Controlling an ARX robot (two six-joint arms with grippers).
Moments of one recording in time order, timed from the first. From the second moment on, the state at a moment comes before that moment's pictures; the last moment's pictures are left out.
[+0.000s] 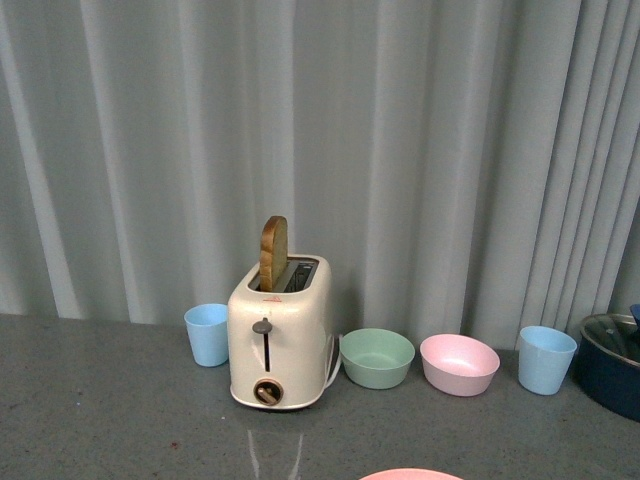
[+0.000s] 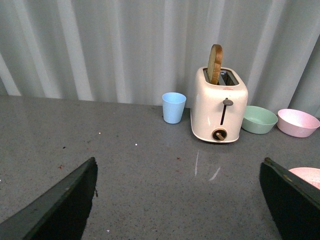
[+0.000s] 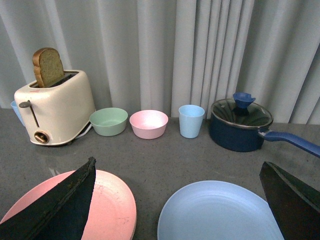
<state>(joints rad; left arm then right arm) 0.00 0.00 0.03 0.00 0.00 0.00 0.00 0.00 0.01 0.00 0.00 0.00</state>
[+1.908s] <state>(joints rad) 0.00 0.00 0.03 0.00 0.00 0.00 -0.57 2.06 0.79 0.21 -0.22 -0.20</state>
